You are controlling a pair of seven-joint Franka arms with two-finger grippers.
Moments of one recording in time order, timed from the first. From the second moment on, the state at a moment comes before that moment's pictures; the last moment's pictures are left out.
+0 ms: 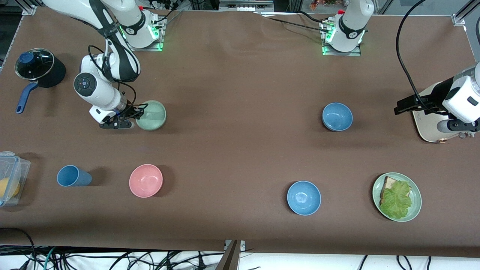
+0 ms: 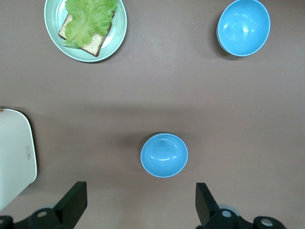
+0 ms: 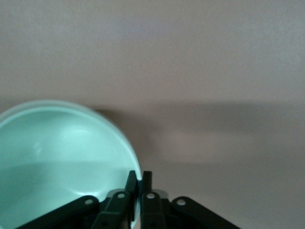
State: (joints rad) left arm -0.05 0.18 0.06 -1.47 -0.09 1.52 -0.07; right arm 0.15 0.22 -0.01 -2.39 0.02 2.52 0.09
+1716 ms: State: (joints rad) left arm -0.05 0.26 0.07 -1.56 -0.09 1.58 -0.07; right arm 0.63 0.54 -0.04 -1.73 0.18 2.37 0.81
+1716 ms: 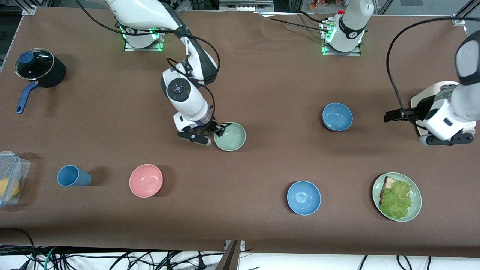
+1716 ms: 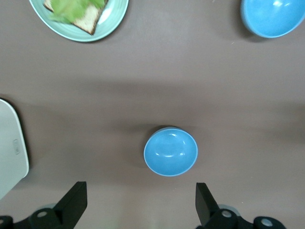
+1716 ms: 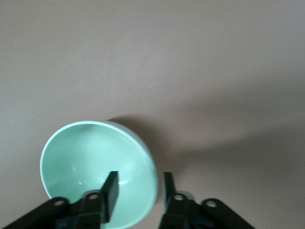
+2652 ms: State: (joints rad) left arm -0.05 0.28 0.06 -2.10 -0.12 2.20 0.03; right arm 0.57 0.14 -0.53 -1.59 0.14 1.73 0.18
